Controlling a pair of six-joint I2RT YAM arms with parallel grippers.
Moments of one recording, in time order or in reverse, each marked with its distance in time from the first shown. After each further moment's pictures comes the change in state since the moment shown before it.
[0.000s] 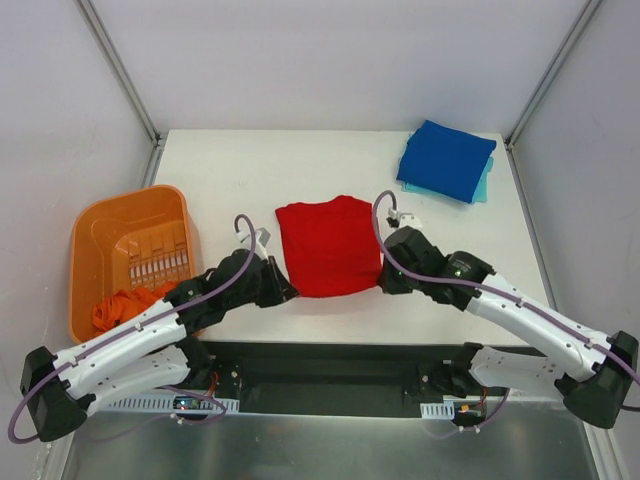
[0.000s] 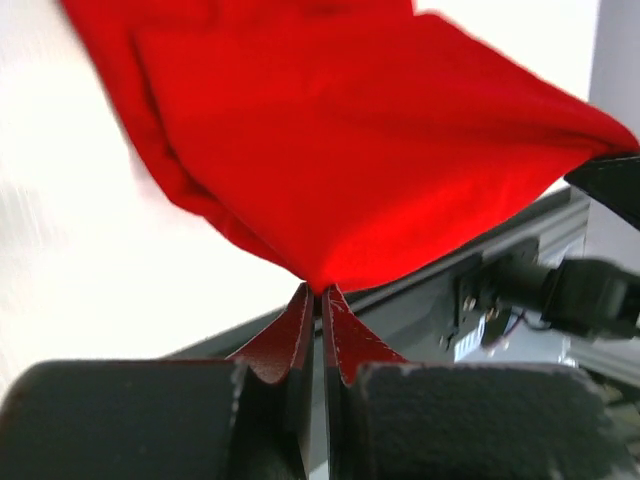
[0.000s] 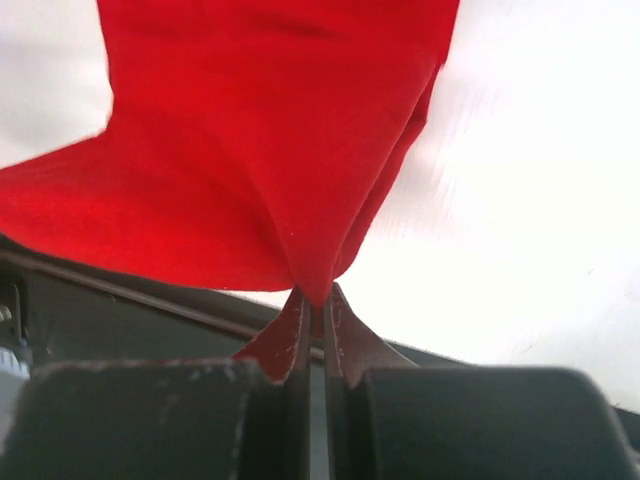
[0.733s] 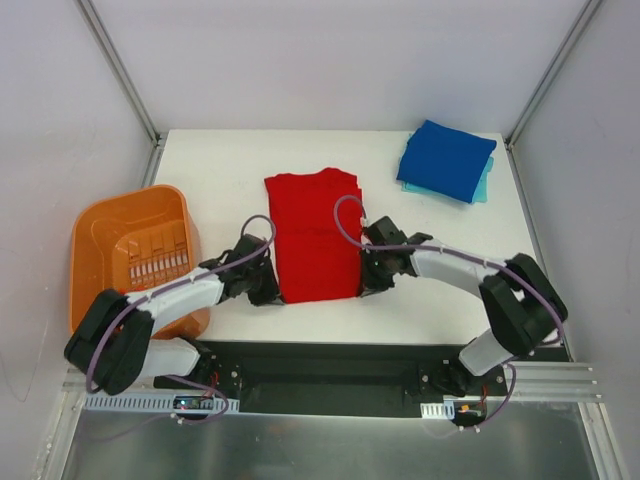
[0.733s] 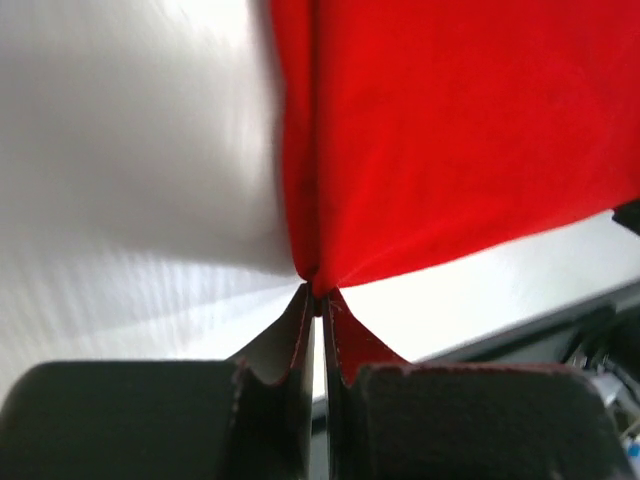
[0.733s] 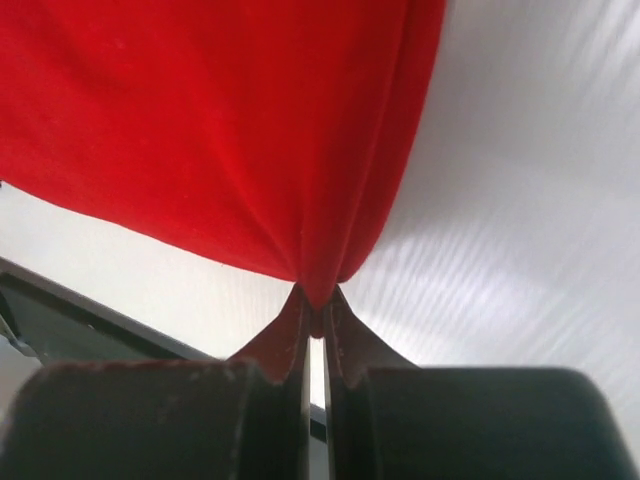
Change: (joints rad) left arm 0.372 0.528 0.008 0.111 0.219 0.158; right arm -0.267 0.584 -0.004 0.346 -0.449 -0.137
